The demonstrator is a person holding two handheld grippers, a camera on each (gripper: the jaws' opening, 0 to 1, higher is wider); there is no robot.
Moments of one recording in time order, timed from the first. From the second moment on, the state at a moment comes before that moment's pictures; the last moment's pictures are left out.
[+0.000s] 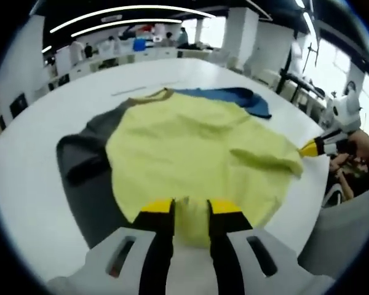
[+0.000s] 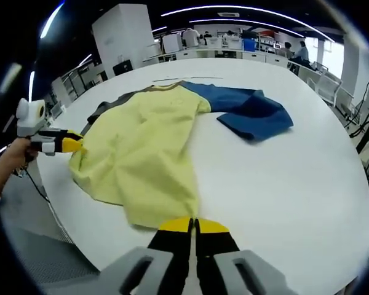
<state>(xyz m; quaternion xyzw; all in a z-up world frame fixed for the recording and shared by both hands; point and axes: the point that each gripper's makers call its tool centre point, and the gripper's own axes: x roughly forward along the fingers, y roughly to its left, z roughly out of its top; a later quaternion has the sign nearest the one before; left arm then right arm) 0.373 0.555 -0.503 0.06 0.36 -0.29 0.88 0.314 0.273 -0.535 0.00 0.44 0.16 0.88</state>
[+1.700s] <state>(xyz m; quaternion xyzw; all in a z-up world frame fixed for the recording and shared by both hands) 0.323 0.592 -0.519 0.06 0.41 -0.29 0.86 0.308 0.274 -0.531 -0.01 0.44 0.17 0.88</state>
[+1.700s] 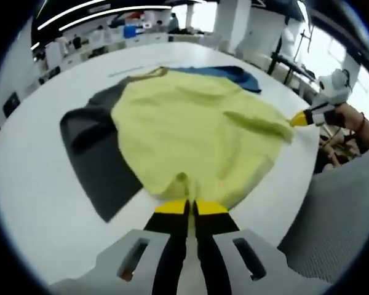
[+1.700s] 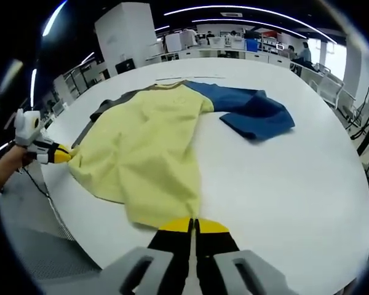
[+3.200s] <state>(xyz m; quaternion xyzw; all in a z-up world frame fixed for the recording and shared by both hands) 0.273 0.642 -0.537 0.07 0.51 -0.20 0.83 0.257 0.280 -0.536 -0.01 0.47 0.20 0.86</state>
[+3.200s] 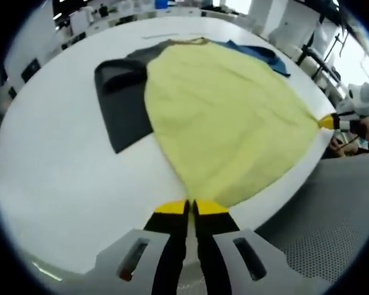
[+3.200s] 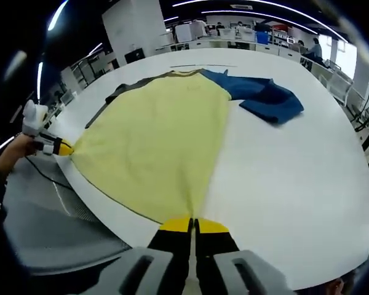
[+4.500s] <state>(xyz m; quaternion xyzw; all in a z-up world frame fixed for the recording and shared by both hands) 0.301 0.625 -0.498 0.03 0.39 -0.21 0.90 0.300 0.276 -0.495 -0.04 0.40 0.23 0.89</state>
